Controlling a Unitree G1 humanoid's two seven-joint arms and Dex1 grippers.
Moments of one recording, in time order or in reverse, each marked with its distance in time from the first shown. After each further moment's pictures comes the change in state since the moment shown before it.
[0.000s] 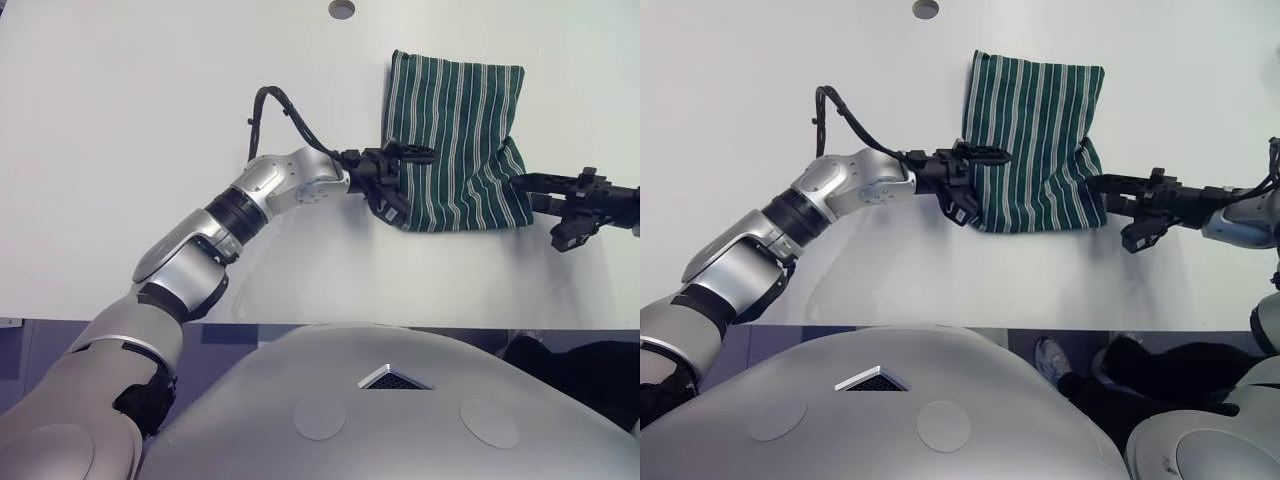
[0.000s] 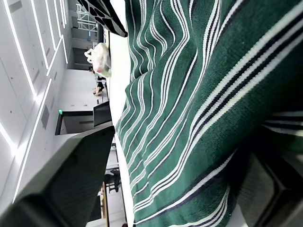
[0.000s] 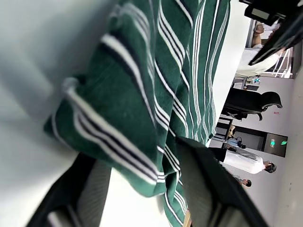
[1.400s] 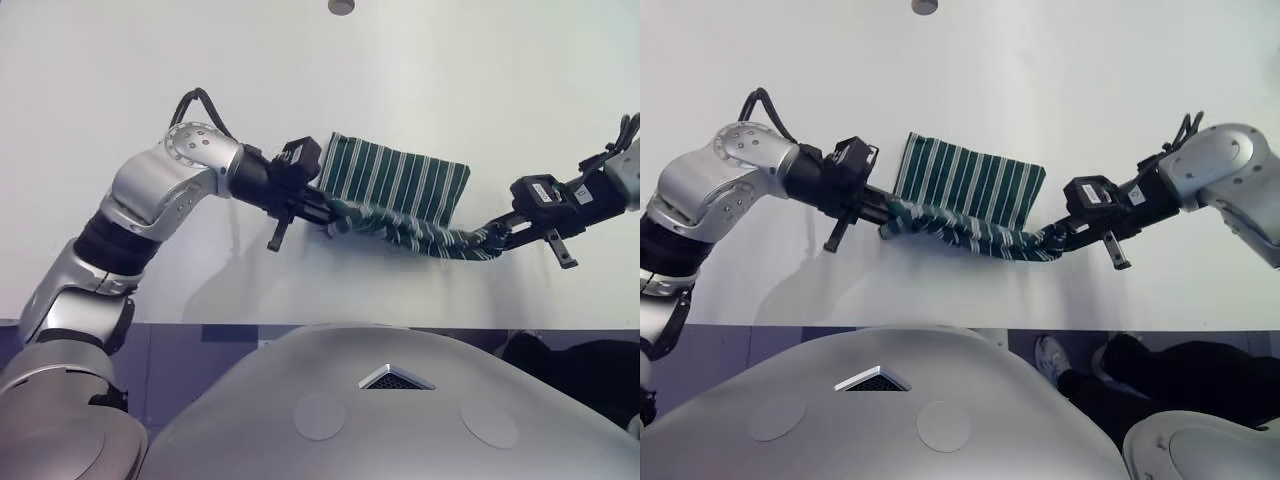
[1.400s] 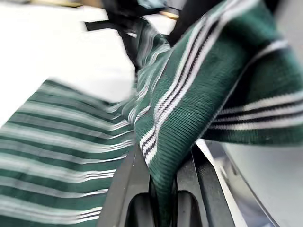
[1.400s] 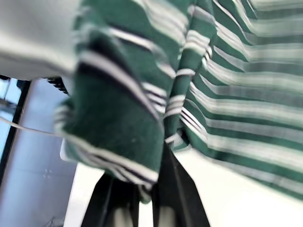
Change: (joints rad) left arm 0.196 0.422 0.327 -0.647 -1.539 1.152 -0.904; right arm 0.216 -0.254 -0.124 -1.043 2.167 1.301 2.269
